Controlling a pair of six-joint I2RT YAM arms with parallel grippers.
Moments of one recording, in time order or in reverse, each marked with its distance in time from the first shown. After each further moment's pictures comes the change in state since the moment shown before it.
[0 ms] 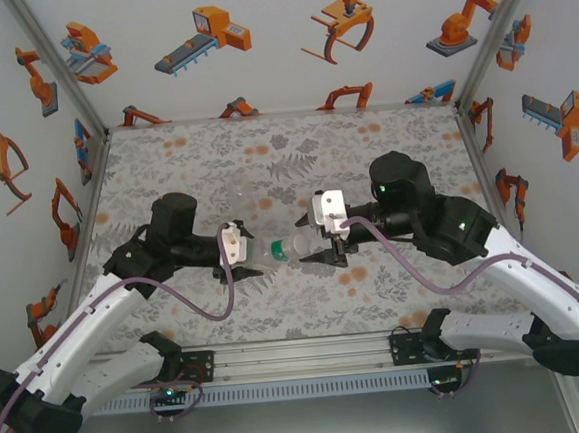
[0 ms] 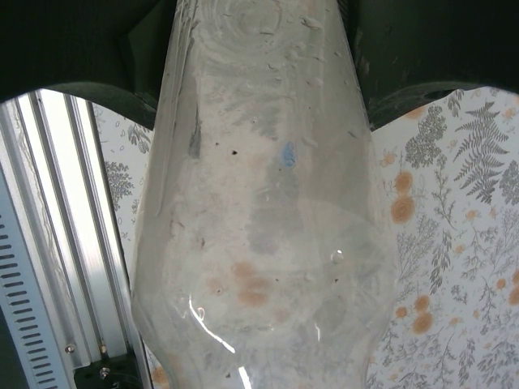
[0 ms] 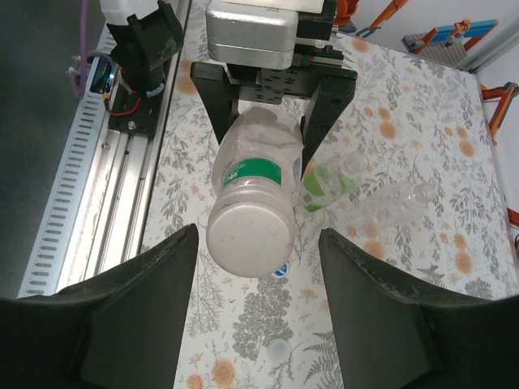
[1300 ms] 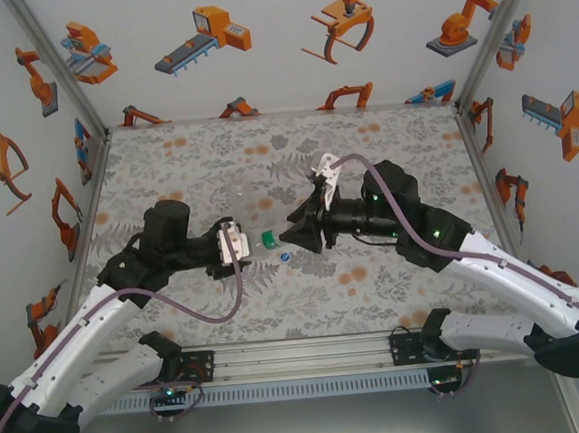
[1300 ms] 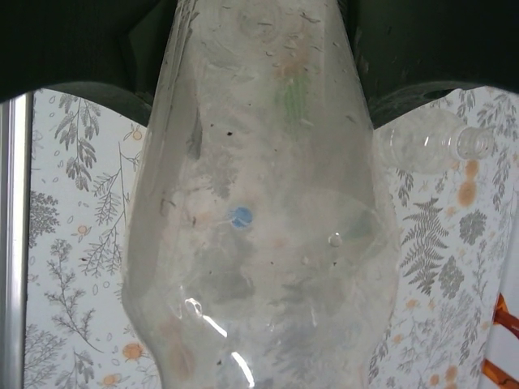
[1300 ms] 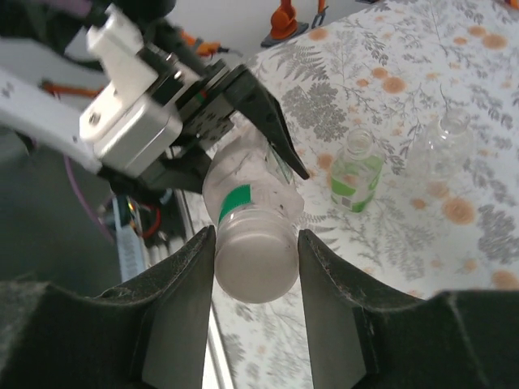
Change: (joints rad) left arm 0.003 -0.074 -0.046 0.028 -0.277 -0.040; right arm -0.003 -0.017 -0.222 0.407 0.261 0.720
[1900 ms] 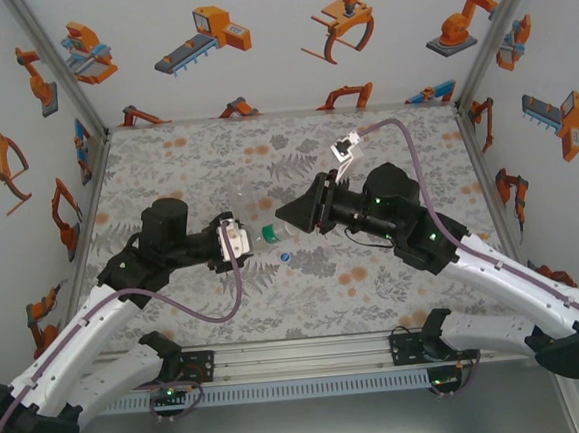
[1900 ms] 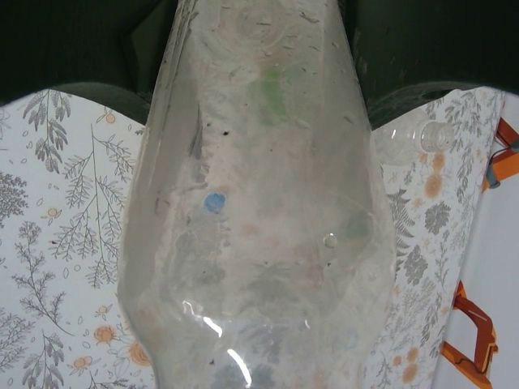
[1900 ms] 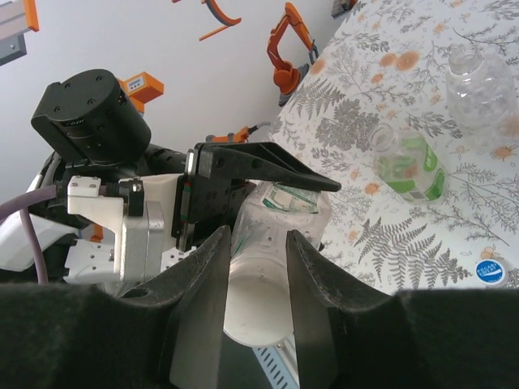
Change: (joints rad) left arm -0.002 0.000 0.000 0.071 -0.012 -0.006; right arm -0.001 -0.006 -0.035 0.098 0.204 0.562
